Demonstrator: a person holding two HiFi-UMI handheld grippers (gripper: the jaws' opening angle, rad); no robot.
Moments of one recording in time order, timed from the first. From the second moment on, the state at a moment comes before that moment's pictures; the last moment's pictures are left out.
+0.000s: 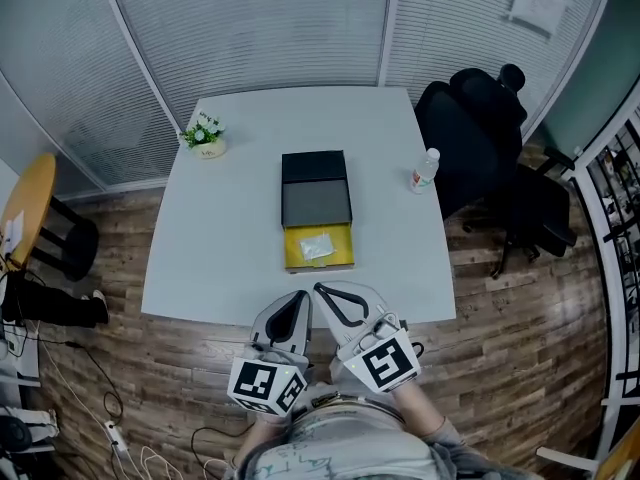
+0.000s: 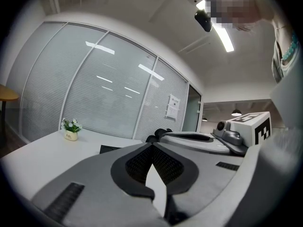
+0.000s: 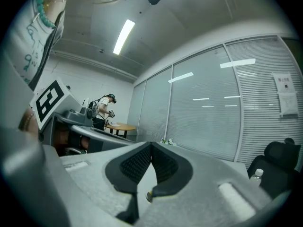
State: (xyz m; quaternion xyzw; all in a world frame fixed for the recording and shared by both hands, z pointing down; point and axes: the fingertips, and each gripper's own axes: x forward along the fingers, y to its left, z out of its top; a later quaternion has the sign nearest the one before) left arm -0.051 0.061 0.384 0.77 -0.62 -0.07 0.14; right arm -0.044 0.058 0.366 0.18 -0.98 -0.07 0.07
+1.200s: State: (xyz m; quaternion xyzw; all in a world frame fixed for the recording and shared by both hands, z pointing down) left arm -0.091 -0.043 0.392 0.77 -0.62 -0.06 0.14; right arm -0.069 -0.049 0.376 0.18 -0.98 -0.02 0.06
